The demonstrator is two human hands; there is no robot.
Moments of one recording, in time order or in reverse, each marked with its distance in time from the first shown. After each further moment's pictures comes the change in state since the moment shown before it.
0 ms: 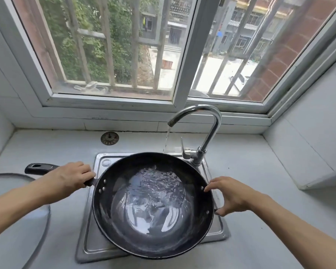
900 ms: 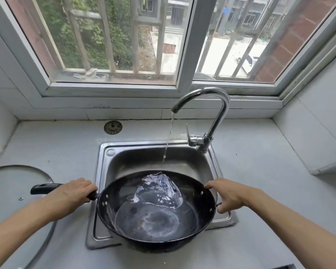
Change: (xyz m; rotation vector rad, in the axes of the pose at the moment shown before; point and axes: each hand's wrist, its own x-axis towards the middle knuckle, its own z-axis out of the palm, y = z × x) left_hand -0.039 0.029 0.058 -0.246 -0.207 -0.156; right_hand 0.029 0.001 0.054 0.035 -0.191 0.059
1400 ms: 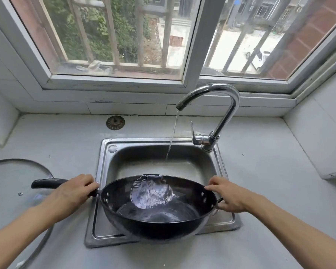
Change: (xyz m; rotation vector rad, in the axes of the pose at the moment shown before) left_hand 0.006 0.001 0.023 0.050 0.160 -0.043; right_hand 0.018 0.012 0.015 0.020 0.120 -0.151
